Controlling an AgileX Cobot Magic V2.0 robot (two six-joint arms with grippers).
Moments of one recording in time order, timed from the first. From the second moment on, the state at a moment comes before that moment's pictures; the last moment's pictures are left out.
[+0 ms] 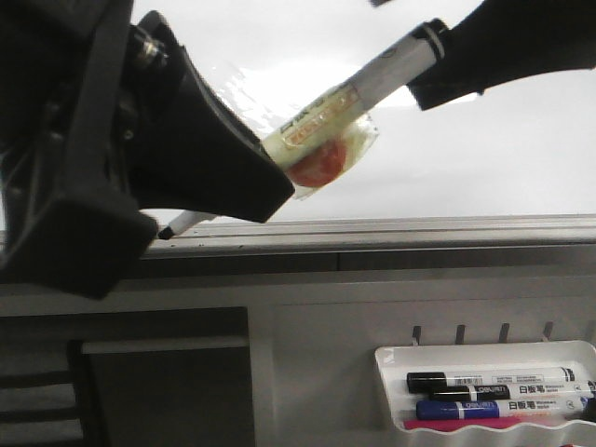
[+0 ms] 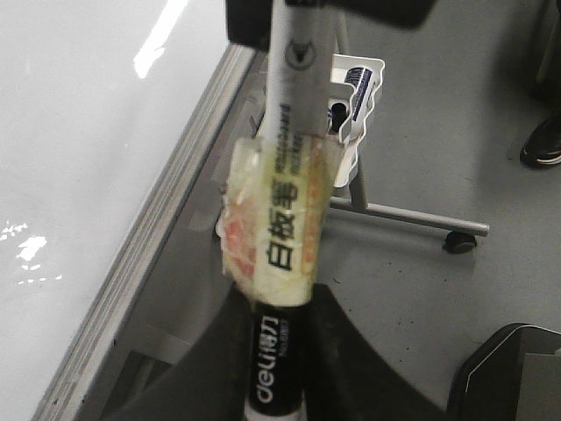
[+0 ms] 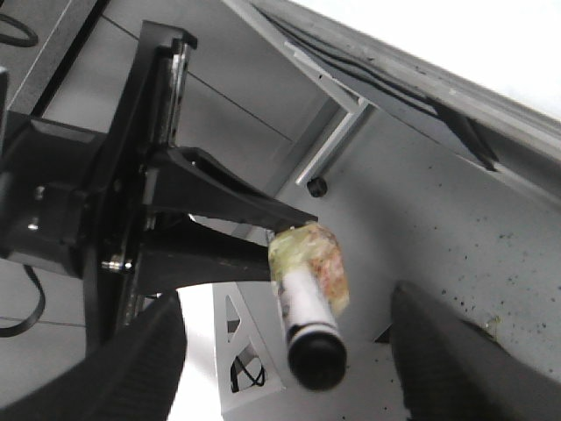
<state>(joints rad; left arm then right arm) -1.00 1.19 -0.71 0.00 0.23 0.28 0.23 1.22 -0.90 1.07 1.09 -0.82</state>
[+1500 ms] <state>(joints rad) -0.54 0.87 -0.62 -0.40 0.06 0.29 0.27 0.89 -0.70 1.08 0.61 -0.99</state>
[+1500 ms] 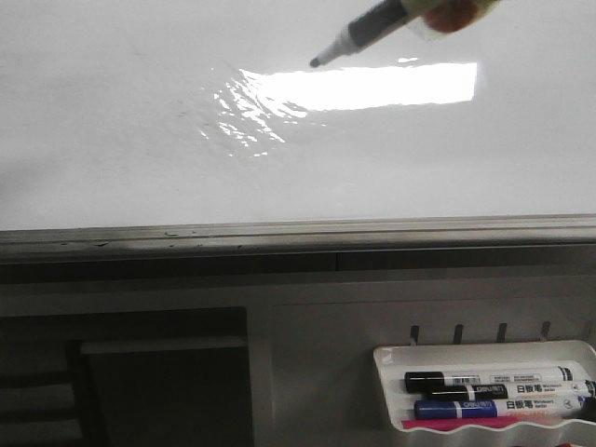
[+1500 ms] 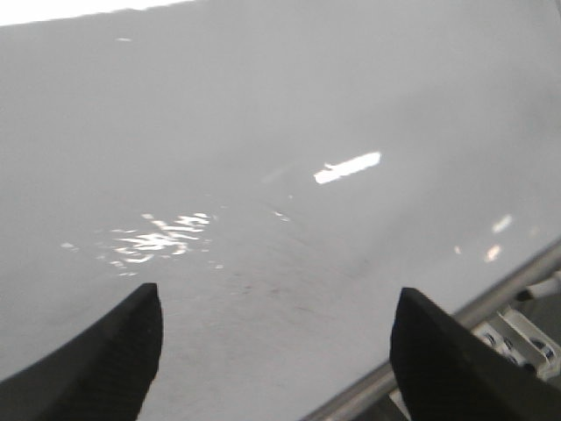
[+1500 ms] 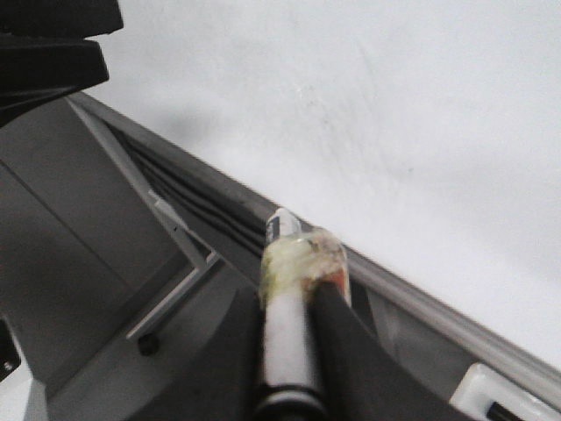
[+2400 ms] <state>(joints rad) -0.41 0.79 -0.51 -0.50 -0.08 0.29 0.27 1.27 -0.85 1.49 0.40 -1.36</state>
